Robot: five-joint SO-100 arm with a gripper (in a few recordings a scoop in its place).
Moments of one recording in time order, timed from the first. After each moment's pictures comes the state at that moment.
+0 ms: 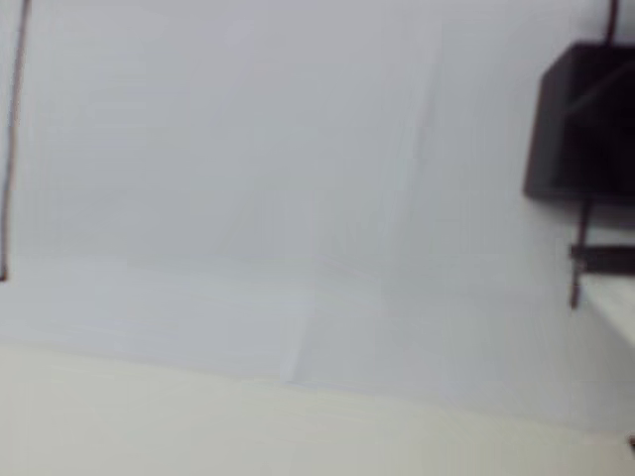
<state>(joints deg) -14.2 85.5 109.2 53.6 7.4</state>
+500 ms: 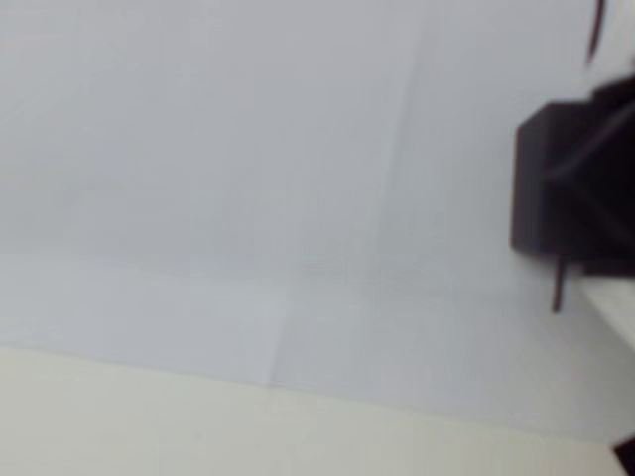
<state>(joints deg) -14.2 85.6 110.9 53.1 6.6</state>
